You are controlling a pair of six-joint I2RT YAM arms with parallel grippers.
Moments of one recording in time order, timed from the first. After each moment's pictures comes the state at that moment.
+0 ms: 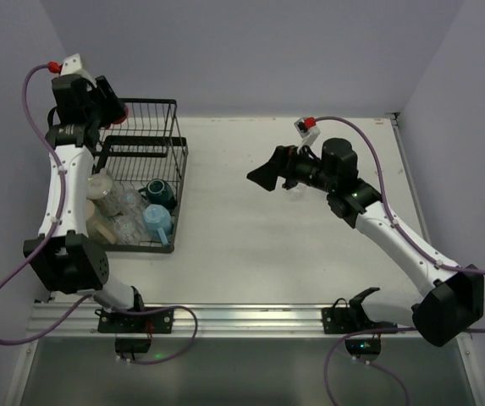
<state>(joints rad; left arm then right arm) 0.15 1.58 1.66 -0.48 0.02 -0.30 0.50 1.24 1.05 -0.07 -0.44 0.51</state>
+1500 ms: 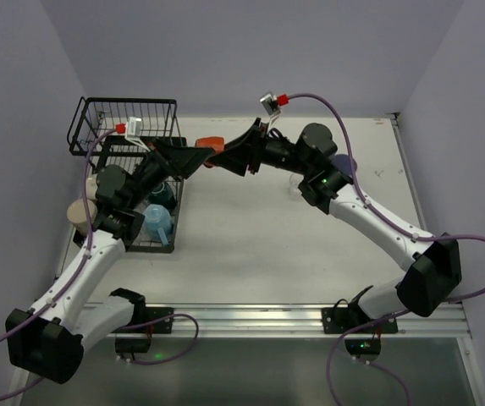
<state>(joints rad) -0.29 0.99 0.80 0.49 0.51 -1.02 0.67 1.44 1.27 0.39 -0.64 0.72</state>
